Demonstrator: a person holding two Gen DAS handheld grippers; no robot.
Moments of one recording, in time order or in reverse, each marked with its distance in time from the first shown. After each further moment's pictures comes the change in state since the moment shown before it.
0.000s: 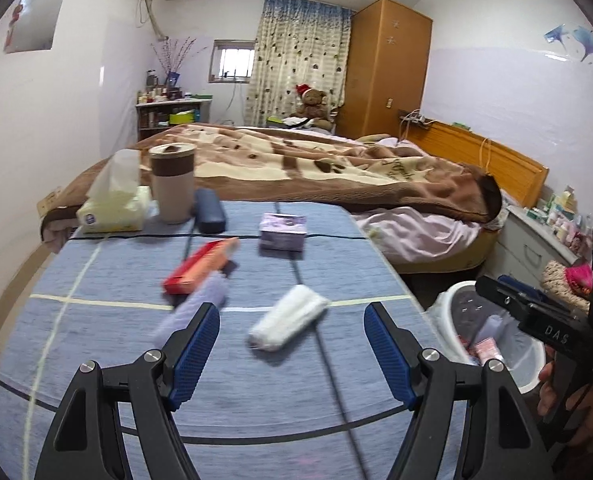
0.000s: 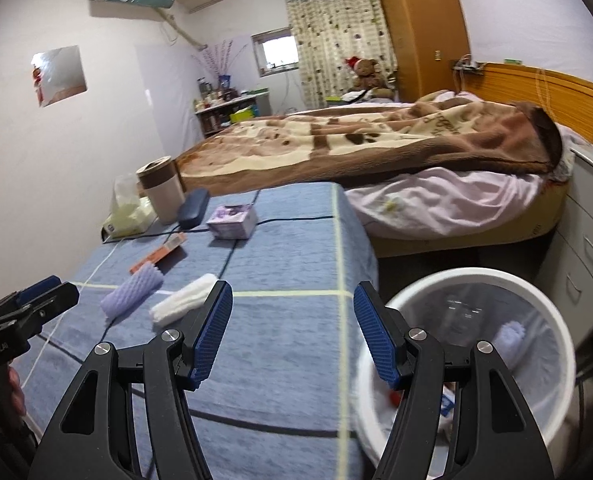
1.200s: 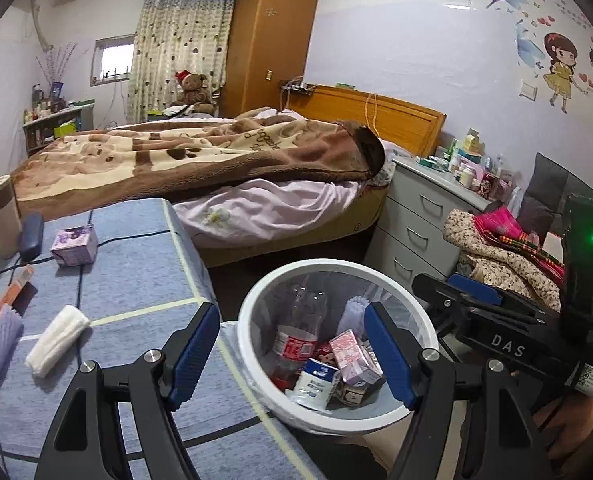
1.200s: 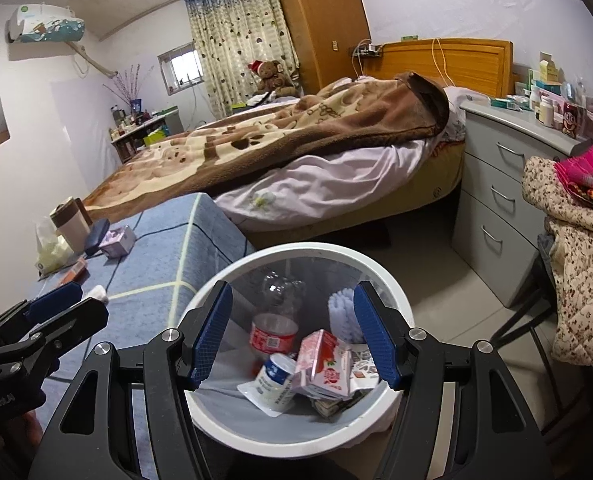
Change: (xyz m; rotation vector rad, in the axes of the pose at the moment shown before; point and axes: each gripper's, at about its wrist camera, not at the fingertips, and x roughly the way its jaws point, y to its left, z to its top) left arm 0.040 -0.217 -0.006 0.188 0.072 -0.348; right arm -0.064 -0.116 -0.019 0.193 -0.023 -0.253
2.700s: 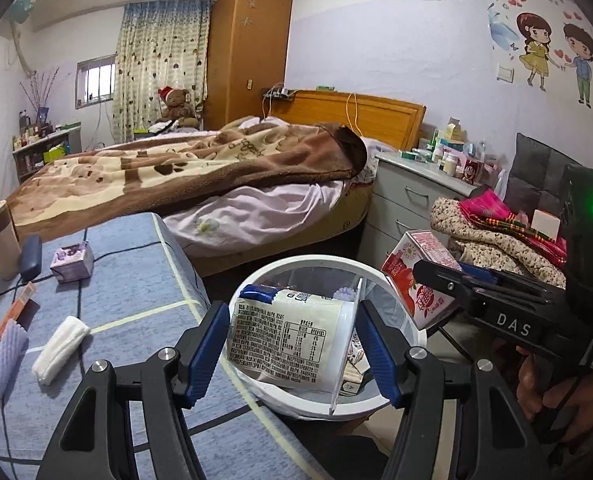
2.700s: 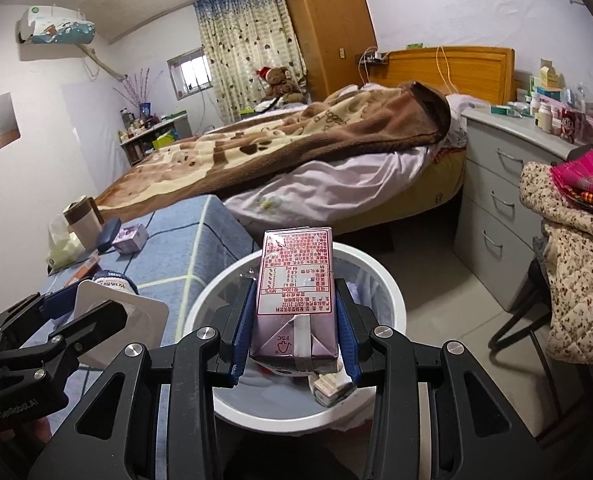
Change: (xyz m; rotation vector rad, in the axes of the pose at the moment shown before) left arm -0.007 -0.025 -0.013 0.094 -0.010 -0.018; right arm -0.014 -0.003 -0.010 -0.013 -0.013 0.023
